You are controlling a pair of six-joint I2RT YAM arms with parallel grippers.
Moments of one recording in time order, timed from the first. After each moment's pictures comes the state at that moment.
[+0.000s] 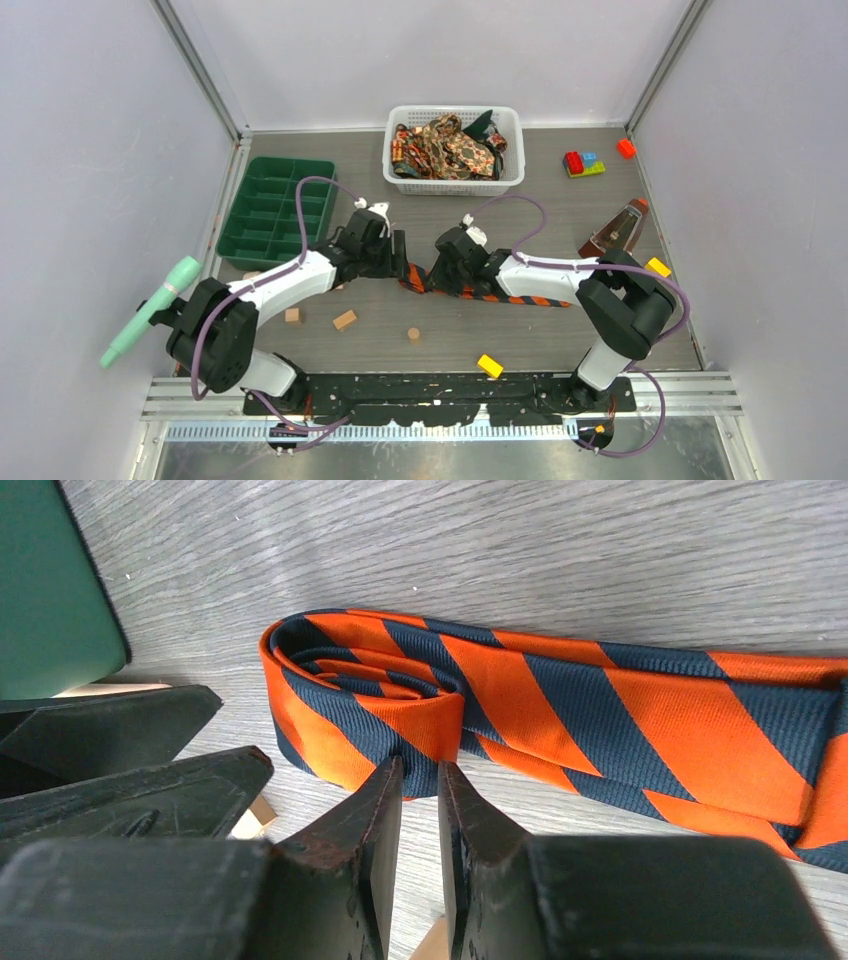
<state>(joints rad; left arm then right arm) -0.59 1.42 0.81 -0.24 0.03 -0.52 0.85 1.65 0.88 -0.10 0.09 1.18</state>
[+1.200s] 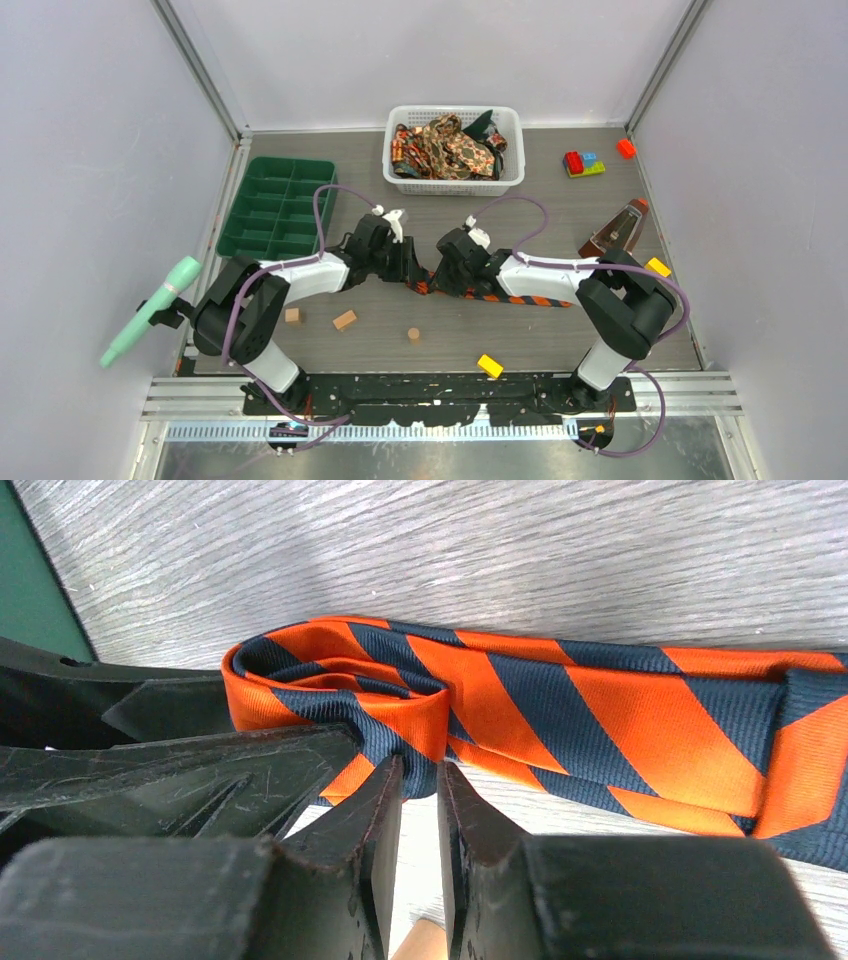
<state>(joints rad) -0.59 1.59 0.74 0.07 0.27 -0.52 0.84 1.65 0.87 -0.14 0.11 1.18</state>
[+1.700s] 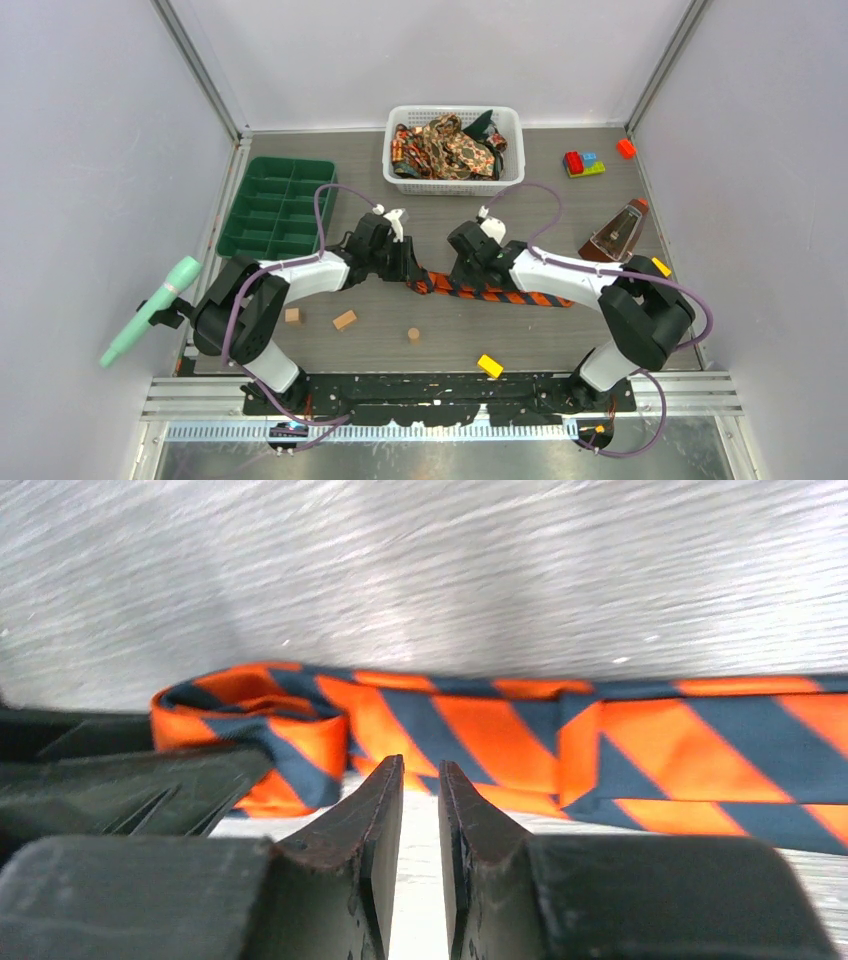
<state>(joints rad) -0.59 1.59 0.75 0.06 0.28 -0.52 0.80 1.56 0.88 -0.29 0.20 1.06</state>
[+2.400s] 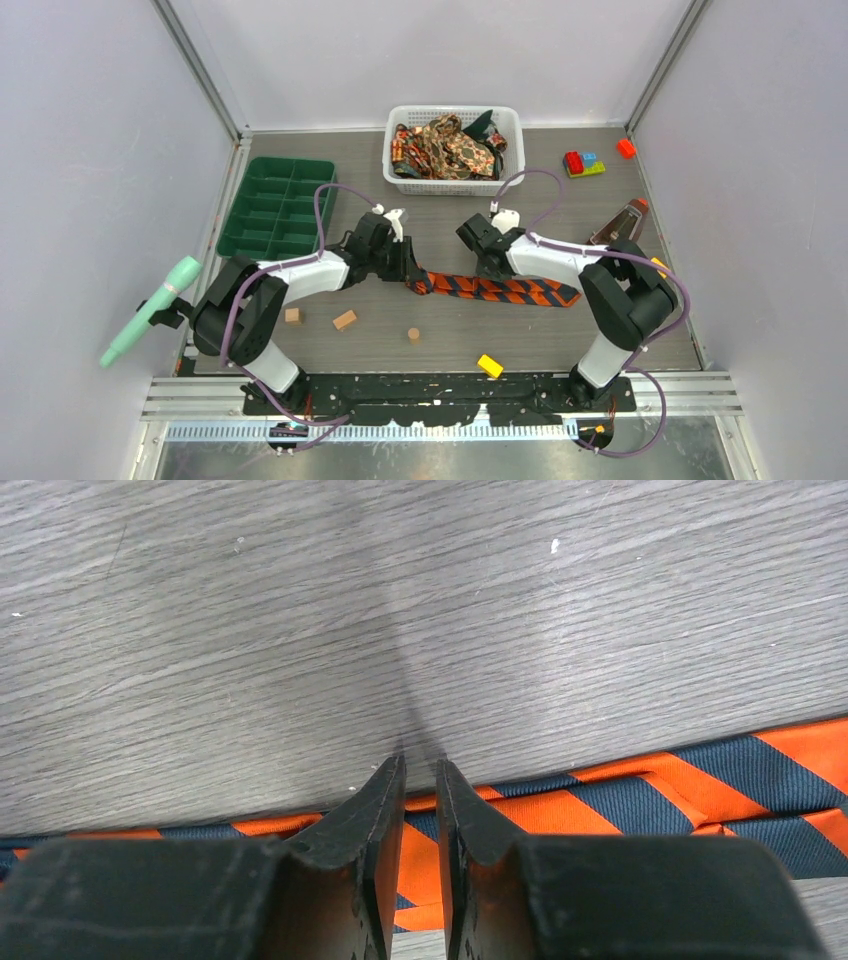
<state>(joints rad) -0.59 1.58 0.76 0.03 0.27 -0.52 0.68 1.68 0.95 -0.49 0.45 0.84</state>
